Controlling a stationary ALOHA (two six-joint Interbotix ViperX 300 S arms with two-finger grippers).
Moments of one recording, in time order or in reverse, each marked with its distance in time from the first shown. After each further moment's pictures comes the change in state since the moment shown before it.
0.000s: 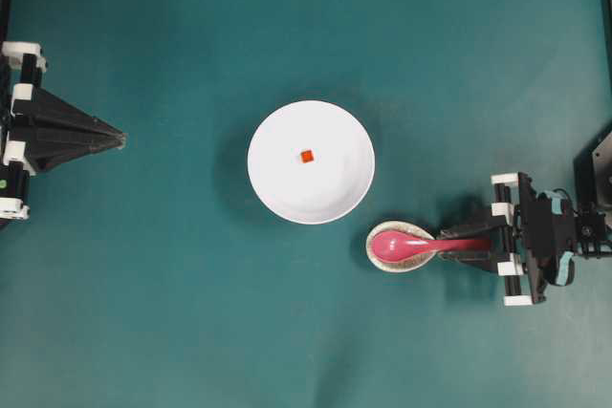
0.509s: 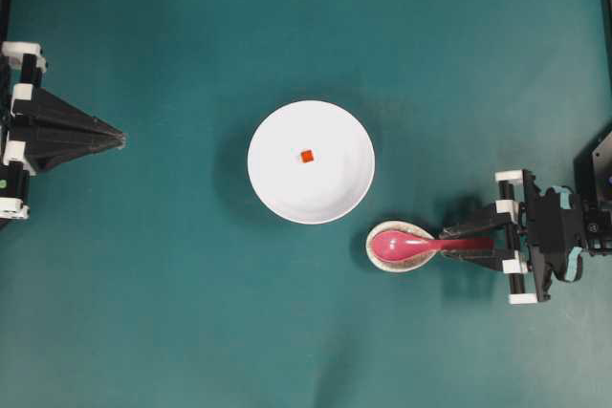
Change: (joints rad) left arm 0.000 0.000 -0.002 0.000 0.000 0.000; right arm 0.000 -0.038 0.015 0.000 0.002 0.000
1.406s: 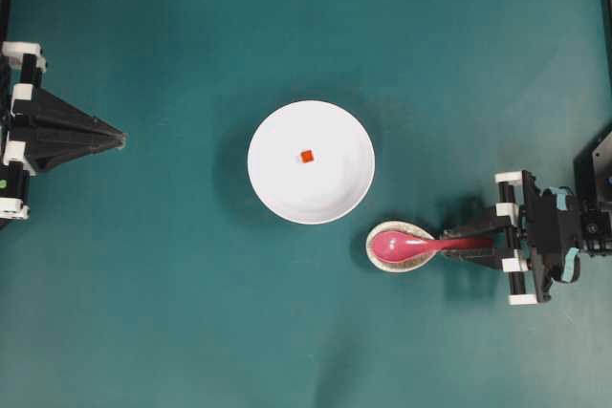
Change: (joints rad) left arm 0.000 0.000 0.002 0.002 0.000 0.000; right arm 0.000 -0.006 -0.002 0.000 0.028 0.000
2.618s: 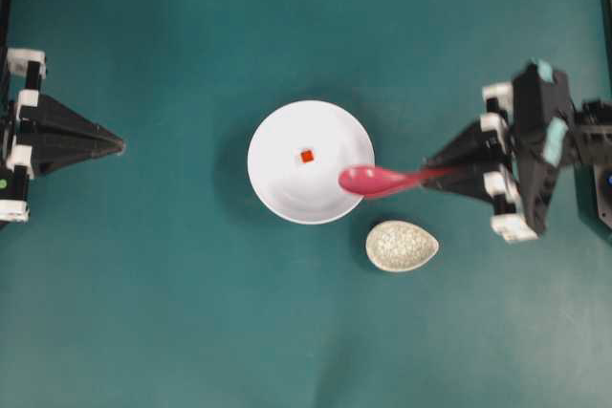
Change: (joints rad) left arm 0.000 0.000 0.000 -0.002 0.103 -0.017; right arm -0.554 -0.589 -0.319 -0.011 1.015 -0.279
